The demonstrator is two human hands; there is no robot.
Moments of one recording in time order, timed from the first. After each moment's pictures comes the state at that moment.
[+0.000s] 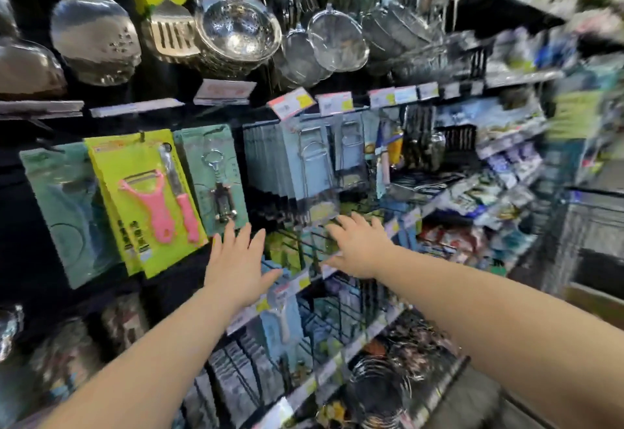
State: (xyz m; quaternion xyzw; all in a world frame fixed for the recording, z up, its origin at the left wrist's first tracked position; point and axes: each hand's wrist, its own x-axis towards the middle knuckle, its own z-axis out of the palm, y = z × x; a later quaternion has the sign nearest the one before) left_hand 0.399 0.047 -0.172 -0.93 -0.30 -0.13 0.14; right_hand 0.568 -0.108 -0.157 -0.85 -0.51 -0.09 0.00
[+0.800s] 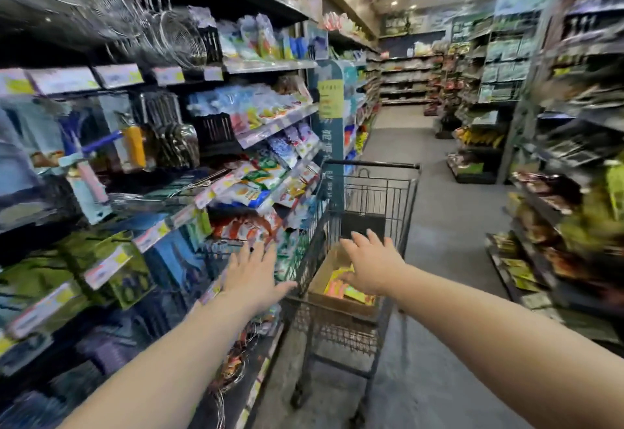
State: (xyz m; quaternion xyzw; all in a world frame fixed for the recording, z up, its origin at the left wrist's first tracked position) left_hand 0.776 -0.326 -0.250 -1.00 -0.02 -0.02 0.02; right_hand 0.813 -0.548 -0.244 -0.98 -0.19 -0.02 -0.01
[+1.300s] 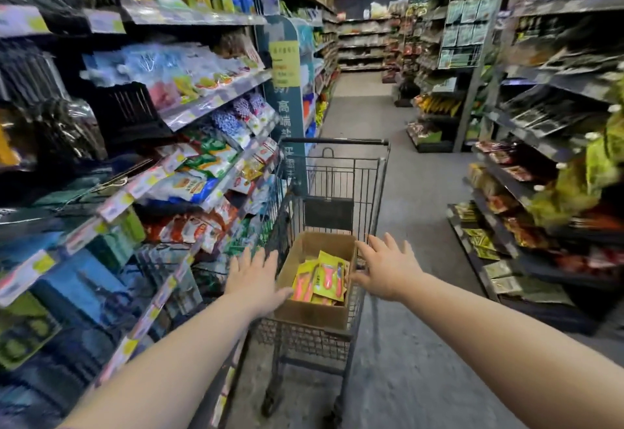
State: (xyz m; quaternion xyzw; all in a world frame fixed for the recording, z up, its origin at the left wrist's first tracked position) left_hand 0.945 -0.379 -0.319 -1.00 0.06 0.06 0.04; right_hand 0.939 -0.625 -0.314 -1.00 -0.06 0.02 0.01
